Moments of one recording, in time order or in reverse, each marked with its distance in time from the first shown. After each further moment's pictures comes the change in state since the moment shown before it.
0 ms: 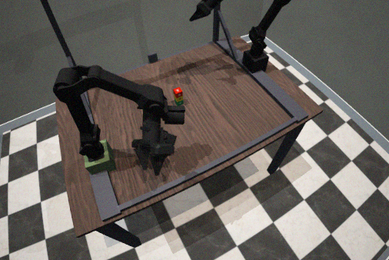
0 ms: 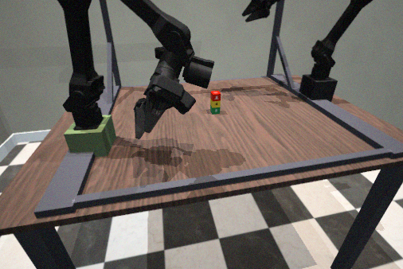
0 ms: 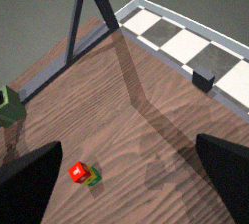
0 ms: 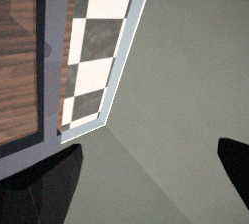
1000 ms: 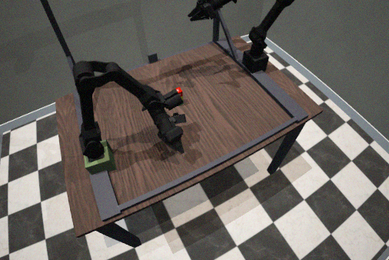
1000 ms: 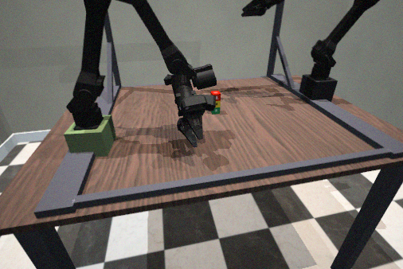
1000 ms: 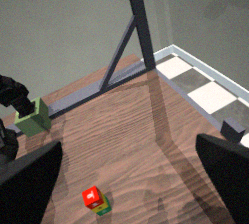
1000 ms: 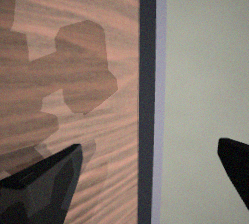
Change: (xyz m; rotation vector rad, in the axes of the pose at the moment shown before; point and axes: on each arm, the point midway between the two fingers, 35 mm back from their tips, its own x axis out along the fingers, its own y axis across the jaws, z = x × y) left arm -0.003 0.033 0.004 -0.186 -0.195 0.140; right arm -0.046 0.074 0.140 0.320 -0.539 -0.113
